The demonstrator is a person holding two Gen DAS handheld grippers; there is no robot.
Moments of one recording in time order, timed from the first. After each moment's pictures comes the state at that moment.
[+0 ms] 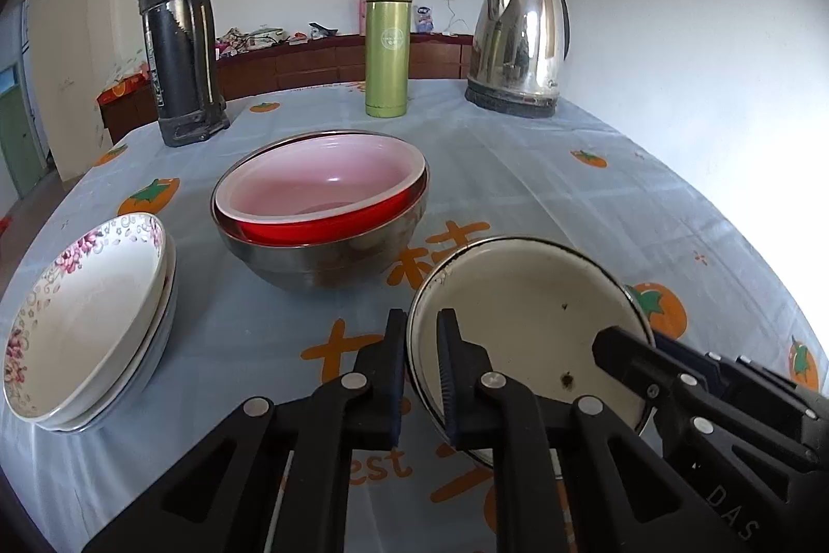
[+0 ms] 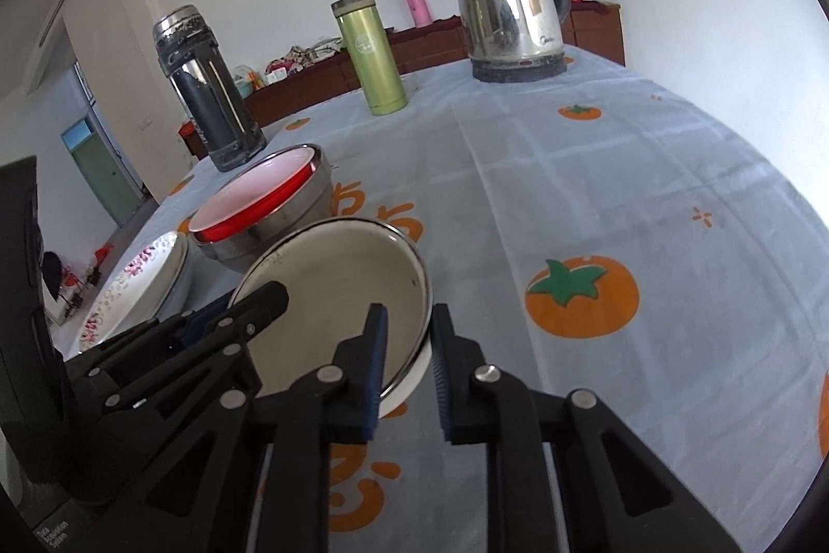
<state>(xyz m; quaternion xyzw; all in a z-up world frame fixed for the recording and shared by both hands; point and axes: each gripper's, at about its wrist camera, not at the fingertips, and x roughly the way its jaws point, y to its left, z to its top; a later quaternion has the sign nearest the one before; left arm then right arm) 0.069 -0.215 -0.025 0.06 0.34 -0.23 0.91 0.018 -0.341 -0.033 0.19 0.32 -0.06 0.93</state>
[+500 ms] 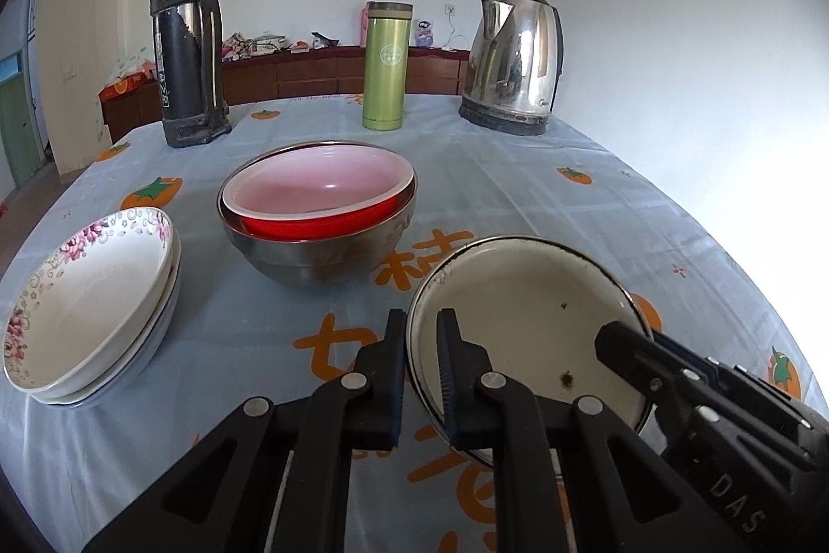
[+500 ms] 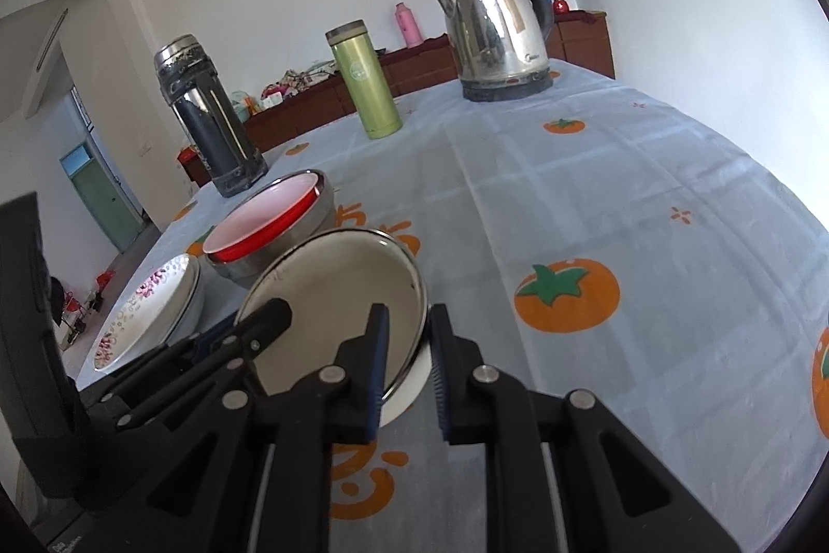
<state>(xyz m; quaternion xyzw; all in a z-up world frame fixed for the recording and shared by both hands) 0.052 -0.211 -0.017 0.04 0.32 -0.24 0.92 0.000 -0.340 -0.025 0.20 0.29 -0.08 0.93</state>
